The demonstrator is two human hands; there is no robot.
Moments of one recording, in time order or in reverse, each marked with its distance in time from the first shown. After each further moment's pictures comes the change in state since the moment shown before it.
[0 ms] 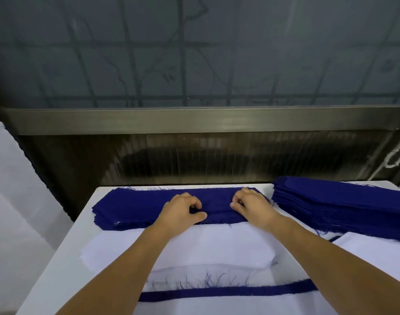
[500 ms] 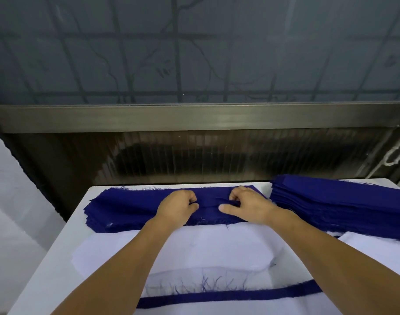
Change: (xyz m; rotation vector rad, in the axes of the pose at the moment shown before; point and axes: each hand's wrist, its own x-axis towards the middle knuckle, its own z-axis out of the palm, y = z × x) left_hand 0.029 0.001 0.007 0.112 0.028 -0.064; right_hand 0.008 -0.004 -0.011 0.051 -0.146 0.076
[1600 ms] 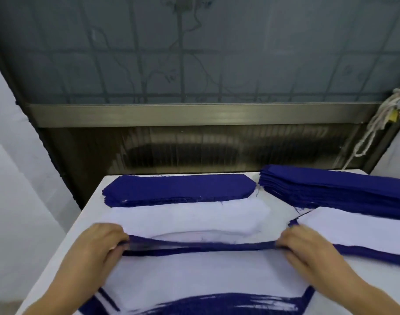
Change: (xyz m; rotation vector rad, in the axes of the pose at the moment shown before) left_hand -0.236 -0.085 -0.067 0.243 0.454 0.343; right_hand -0.245 0.016 -0.002 -0.182 0.462 -0.432
